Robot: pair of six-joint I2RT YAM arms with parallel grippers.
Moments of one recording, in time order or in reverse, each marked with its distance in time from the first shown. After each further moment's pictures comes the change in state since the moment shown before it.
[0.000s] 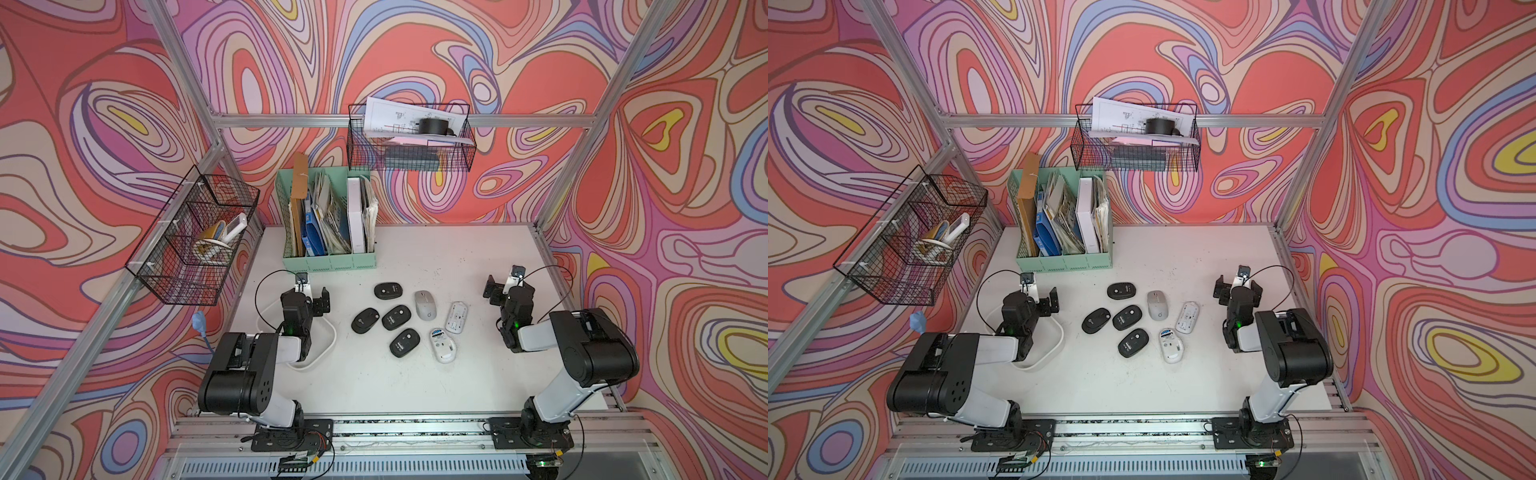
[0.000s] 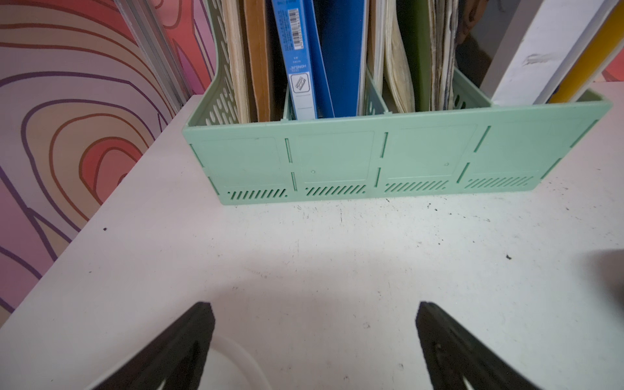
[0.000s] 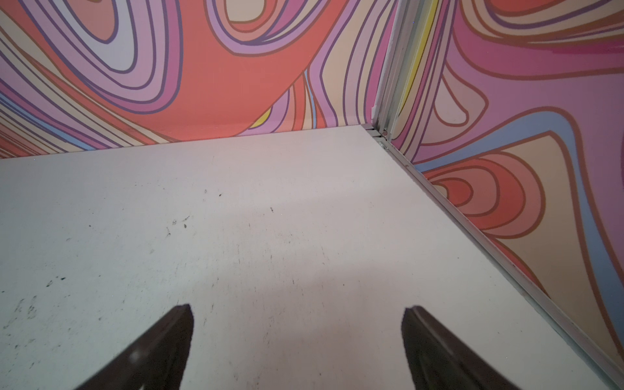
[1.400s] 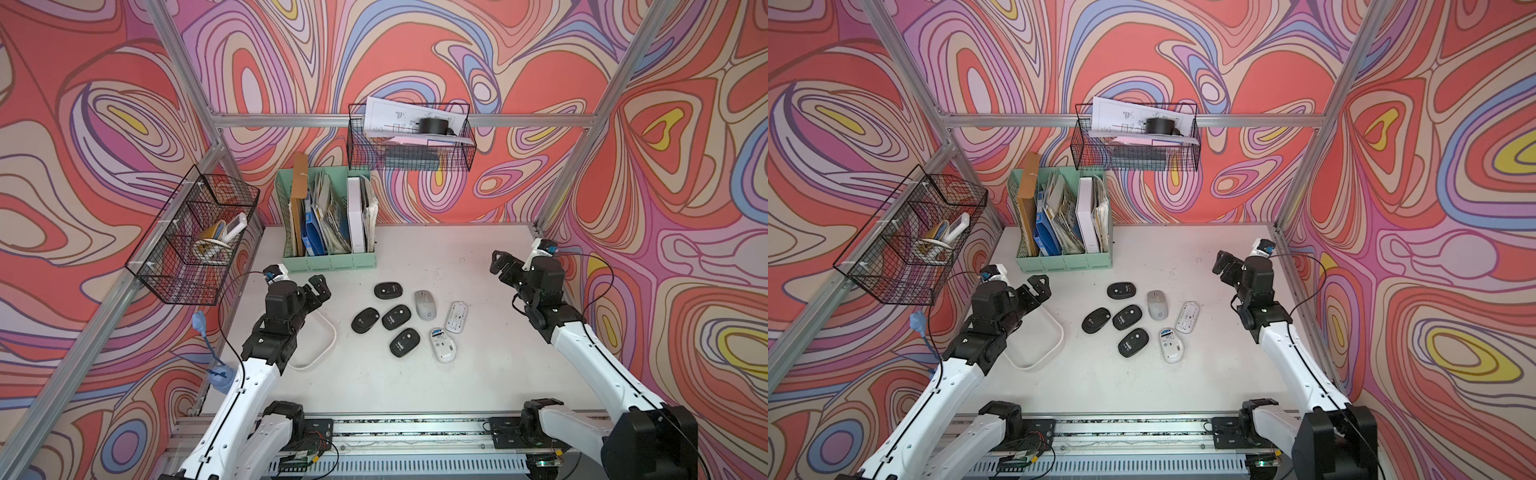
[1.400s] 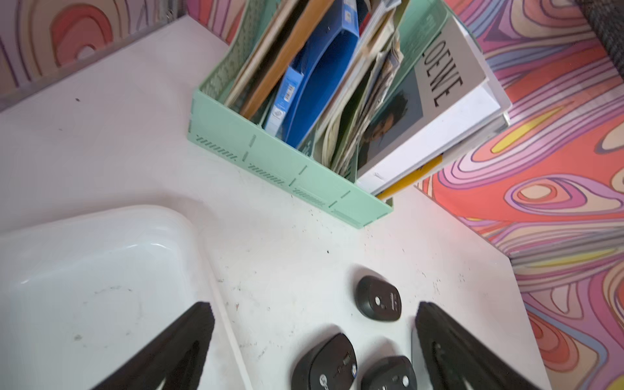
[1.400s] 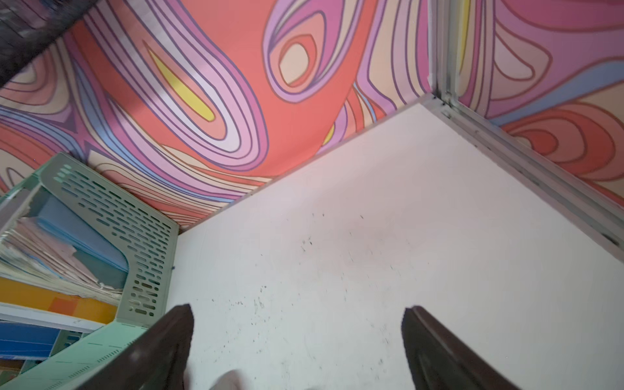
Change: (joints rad) left arm -0.116 -0.636 0.352 -1.122 0.064 -0.674; right arm 0.019 -0.589 0.332 -1.051 -0.189 0.479
